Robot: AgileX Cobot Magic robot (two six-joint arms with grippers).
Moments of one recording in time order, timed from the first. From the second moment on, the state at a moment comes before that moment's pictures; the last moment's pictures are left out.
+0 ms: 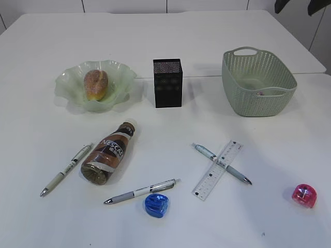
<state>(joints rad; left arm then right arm) -0.17 1.10 -1.51 -0.20 1.26 -0.06 0.02 1.97 -2.14 -0.01 1.25 0.14</state>
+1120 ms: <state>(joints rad) -0.39 1.85 -1.73 -0.08 1.24 -0.03 0.02 1.36 -1.31 0.13 1.25 0.14</state>
